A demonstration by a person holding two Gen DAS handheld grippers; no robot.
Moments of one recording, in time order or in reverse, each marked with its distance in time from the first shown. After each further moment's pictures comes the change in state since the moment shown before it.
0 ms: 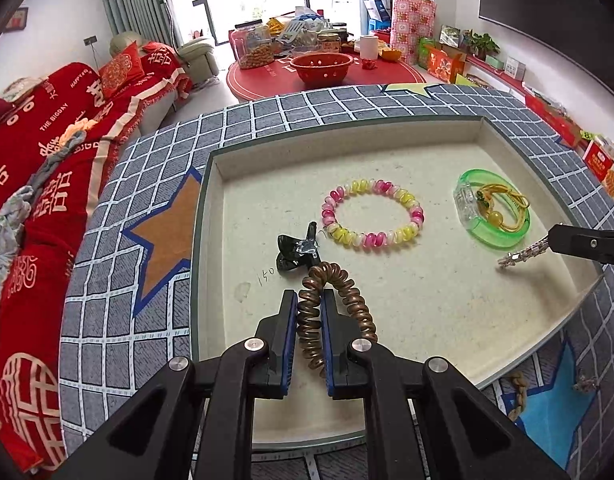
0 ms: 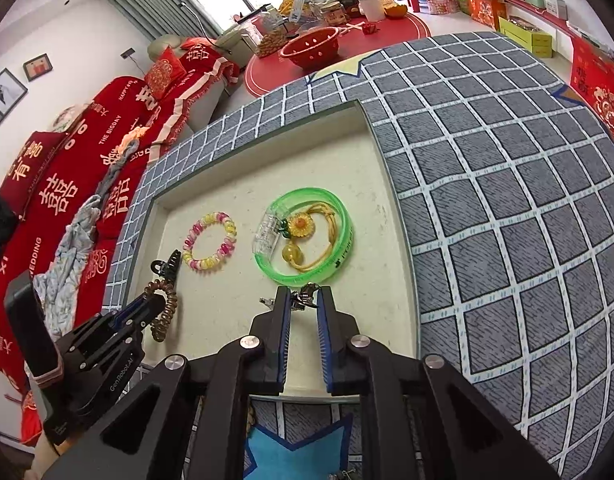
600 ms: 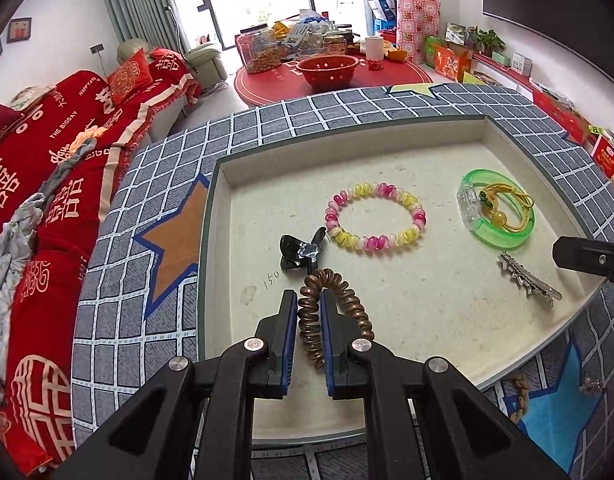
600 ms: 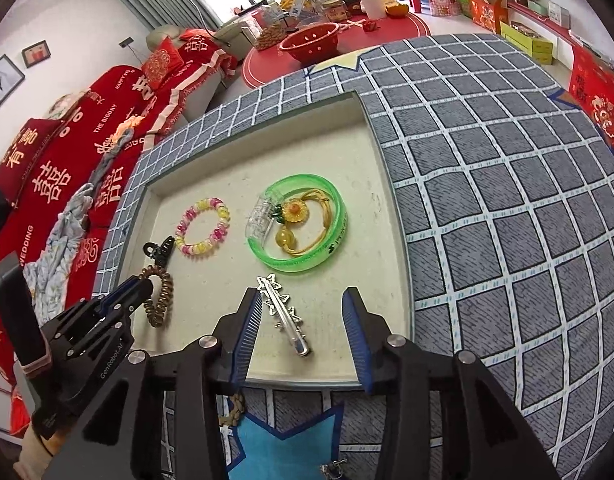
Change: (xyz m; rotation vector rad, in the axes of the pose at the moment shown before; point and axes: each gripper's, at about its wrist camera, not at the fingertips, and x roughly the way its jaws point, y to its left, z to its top) left arm -0.005 -0.002 0.001 0.007 -0.010 0.045; right arm -0.004 0.005 -0.007 -0.043 0.008 -0.031
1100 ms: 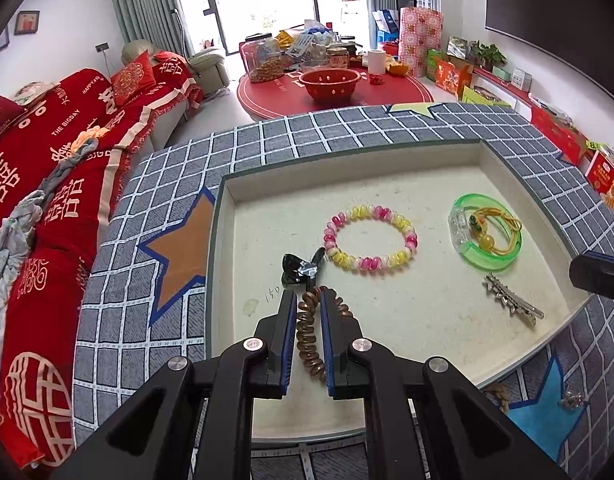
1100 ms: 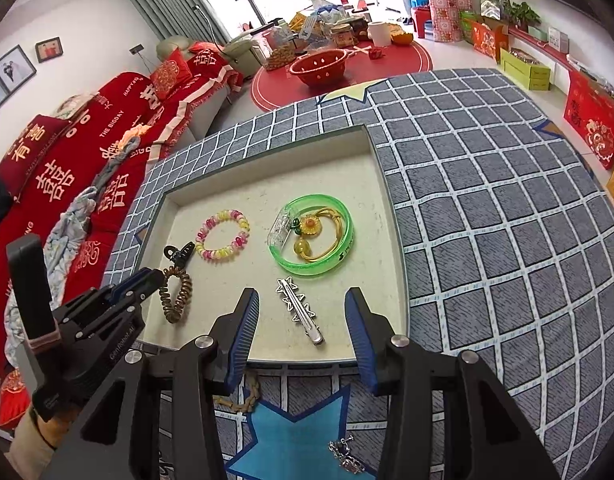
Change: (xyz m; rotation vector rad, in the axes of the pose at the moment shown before) left arm -0.015 0.005 0.008 -0.034 -0.036 -0.017; right arm -0.033 0.017 -0.008 -0.047 -0.079 -0.034
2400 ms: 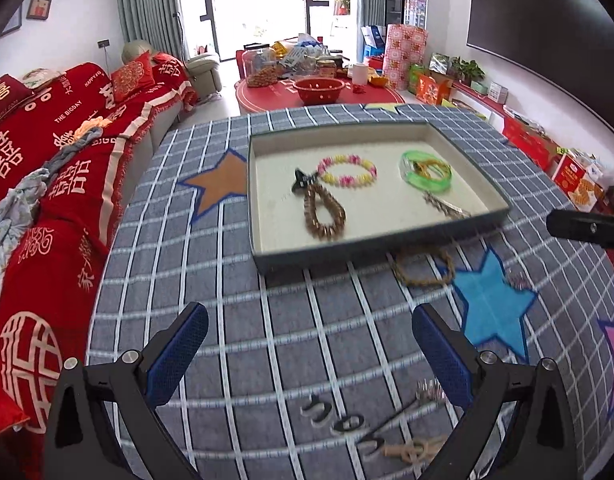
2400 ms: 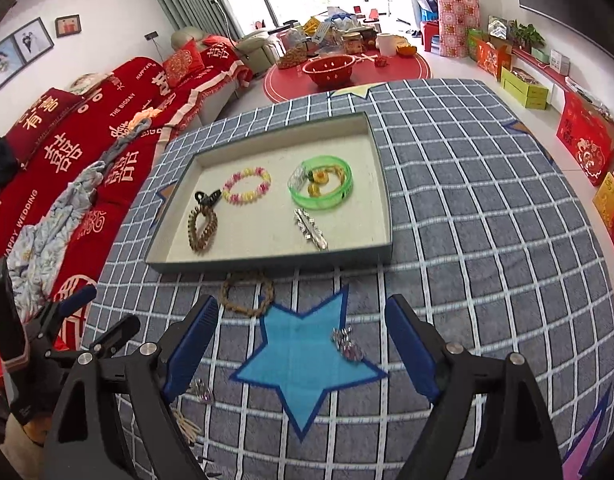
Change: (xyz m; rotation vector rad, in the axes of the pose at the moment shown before) left arm -0.094 0.022 -0.103 -0.018 -0.037 -0.087; right arm -0.067 0.019 -0.066 -0.077 0.000 -0.030
